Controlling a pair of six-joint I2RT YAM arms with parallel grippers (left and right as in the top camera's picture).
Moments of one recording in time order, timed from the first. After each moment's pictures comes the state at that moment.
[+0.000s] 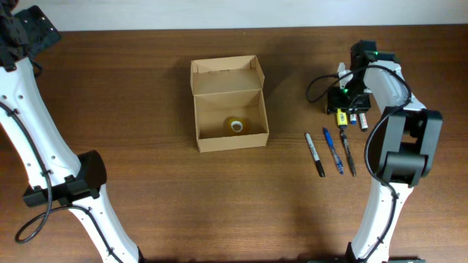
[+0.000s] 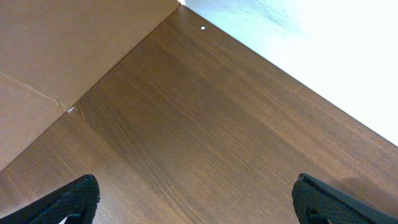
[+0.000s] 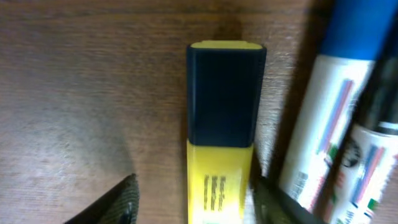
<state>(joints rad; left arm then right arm) 0.28 2.26 3.10 -1.69 -0.30 -0.31 -0.12 2.33 1.85 -1.06 -0.06 -0.12</state>
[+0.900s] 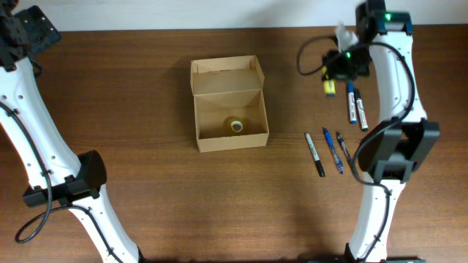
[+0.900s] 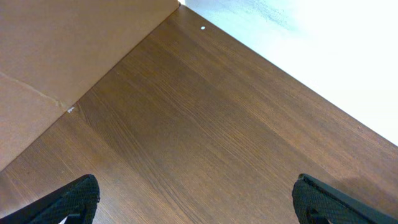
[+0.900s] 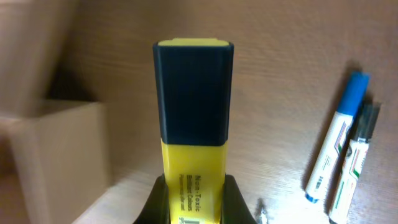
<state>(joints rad) 0.28 2.26 3.10 -1.69 -0.30 -0.31 -0.02 2.36 2.49 -1.50 -0.26 -0.10</state>
